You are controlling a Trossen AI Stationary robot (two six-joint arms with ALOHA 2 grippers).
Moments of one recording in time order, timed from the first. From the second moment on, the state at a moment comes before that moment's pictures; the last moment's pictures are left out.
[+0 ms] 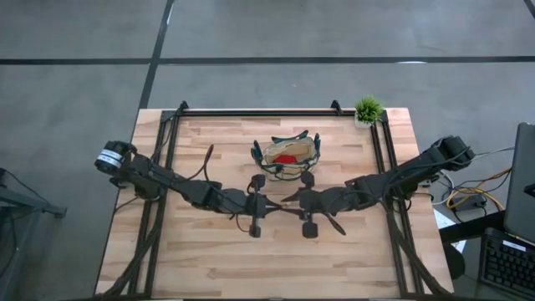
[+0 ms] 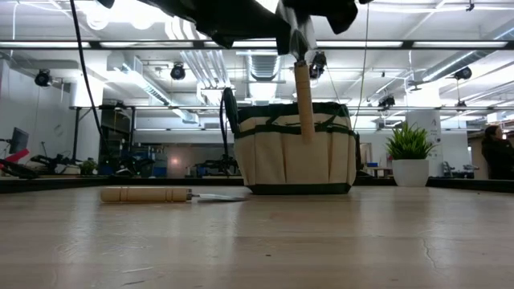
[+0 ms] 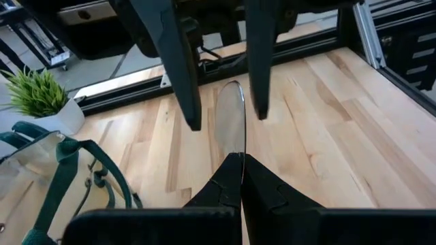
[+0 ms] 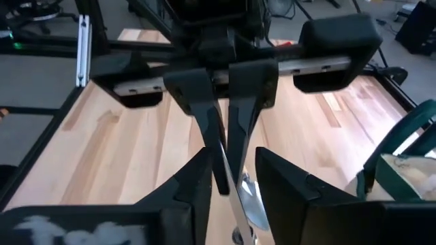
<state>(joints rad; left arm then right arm) -0.30 1.56 0.96 0.30 -0.32 0.15 0.37 1.43 0.96 0.05 0.36 0.13</state>
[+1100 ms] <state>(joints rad) -0.31 1.52 0.96 0.25 -0.60 0.11 0.36 1.40 0.94 -0.03 0.48 0.07</state>
